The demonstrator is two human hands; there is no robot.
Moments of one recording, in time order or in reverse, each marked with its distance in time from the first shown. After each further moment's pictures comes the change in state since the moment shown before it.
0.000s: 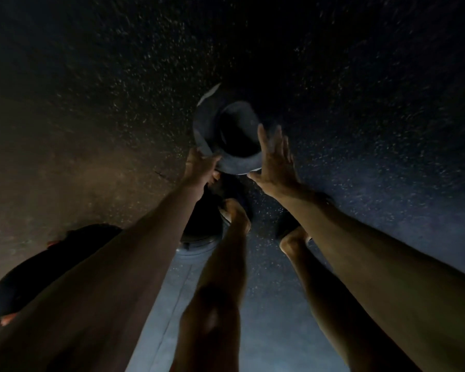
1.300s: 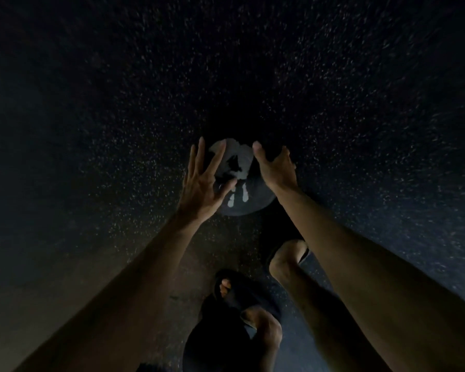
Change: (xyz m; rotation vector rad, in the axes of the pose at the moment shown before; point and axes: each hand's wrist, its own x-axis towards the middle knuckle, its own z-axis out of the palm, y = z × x) left_hand 0.115 0.222 0.068 1.062 -0.036 0.960; right_hand 0.203 0.029 -0.152 0.839 0.224 0.490
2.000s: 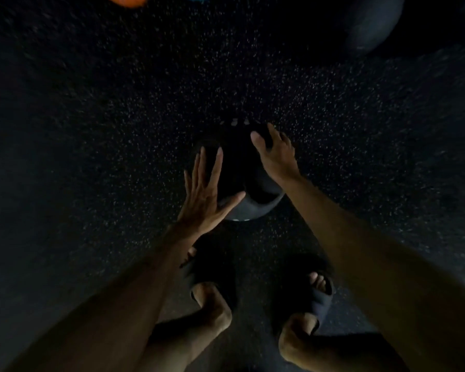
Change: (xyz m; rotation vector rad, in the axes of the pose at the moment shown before) left_hand 0.178 0.036 -0.046 0.075 -0.016 0.155; right_hand 0.150 -0.122 -0.080 -0.055 0.166 -0.306
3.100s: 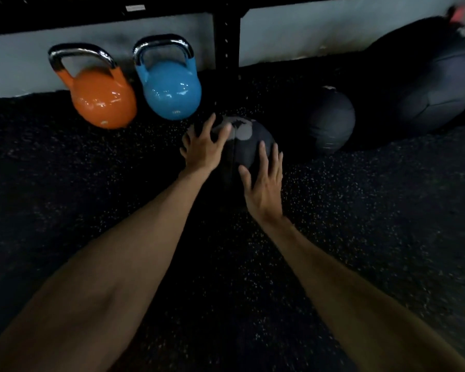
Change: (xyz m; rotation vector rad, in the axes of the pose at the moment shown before) left_hand 0.344 0.039 -0.086 -0.167 0.330 -0.077; right_hand 0.157 -0.050 -0.008 0.033 0.560 -0.400
